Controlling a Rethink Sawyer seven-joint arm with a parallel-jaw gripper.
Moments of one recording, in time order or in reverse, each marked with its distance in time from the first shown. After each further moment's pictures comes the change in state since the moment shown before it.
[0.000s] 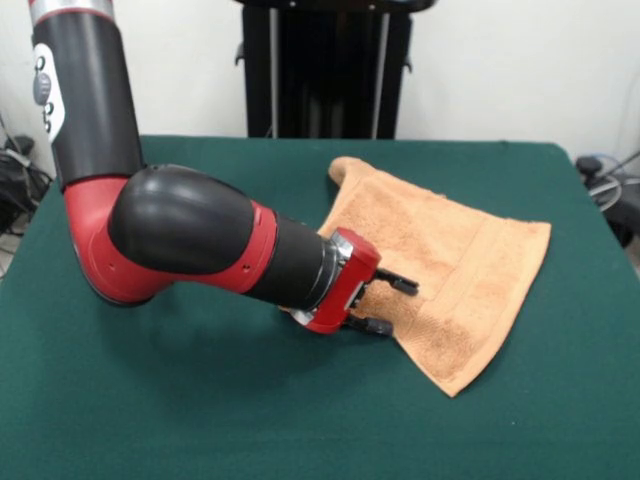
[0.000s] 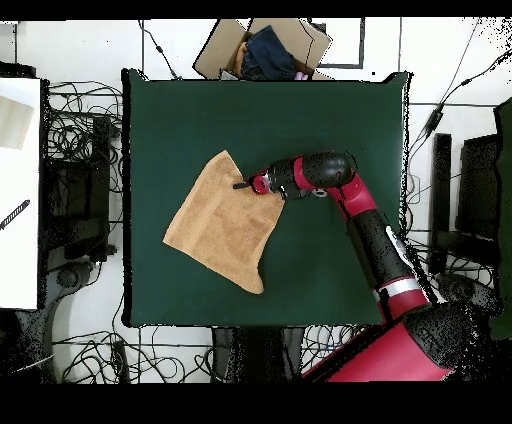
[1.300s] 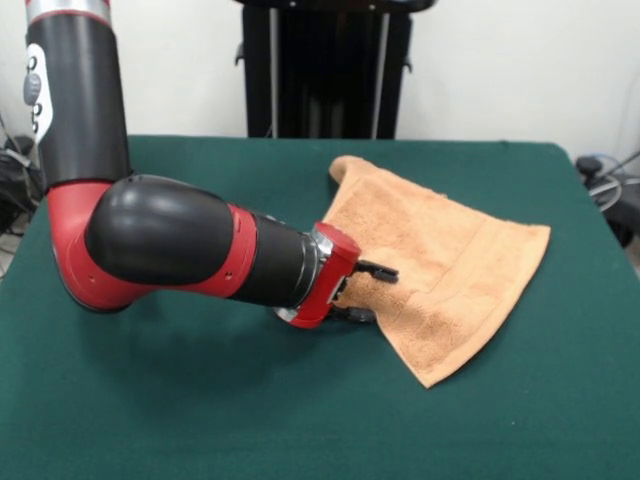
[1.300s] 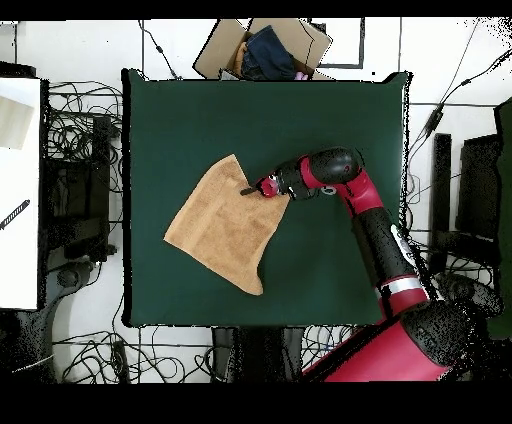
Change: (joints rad) arm 0.008 0.002 -0.010 -0.064 -0.008 0.143 0.000
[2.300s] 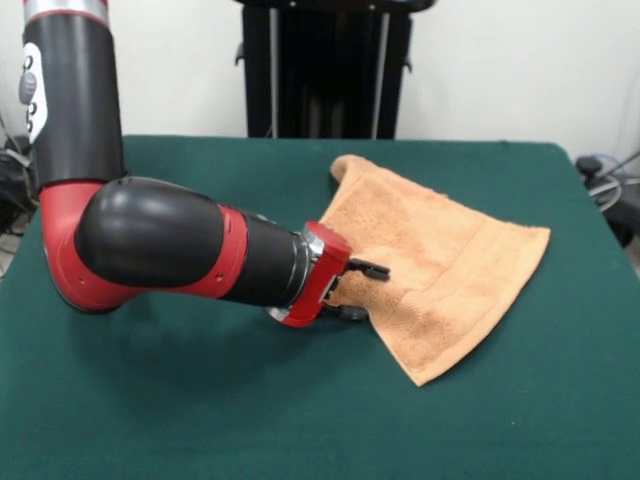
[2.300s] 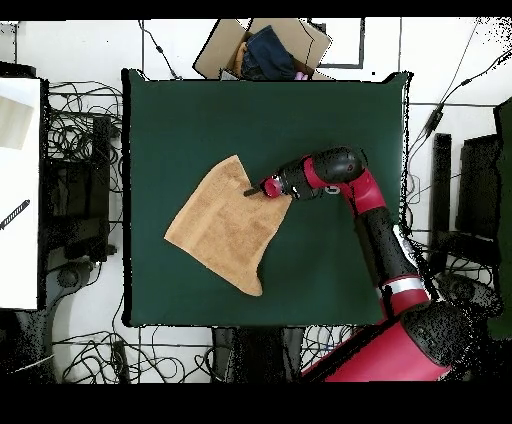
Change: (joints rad) arm -0.002 0.000 -0.002 -0.022 -0.004 0.039 0.000
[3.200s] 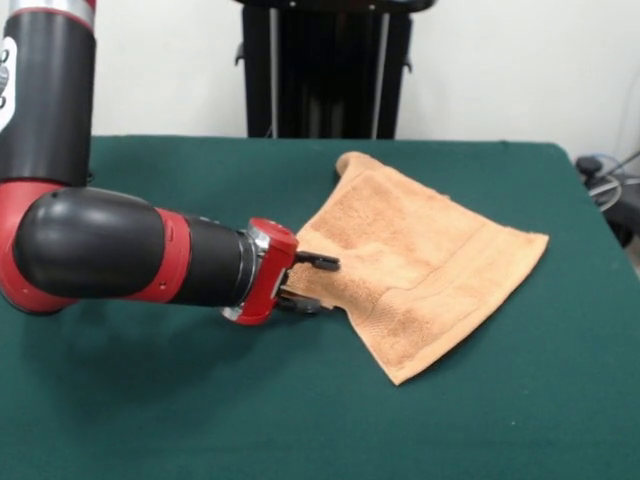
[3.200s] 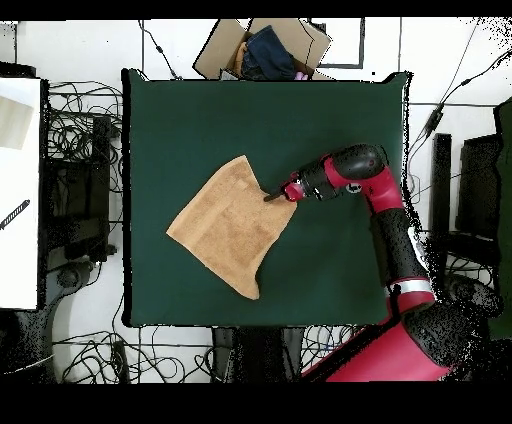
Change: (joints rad) arm -0.005 0.001 -0.023 -0.115 -0.008 0.177 -0.169
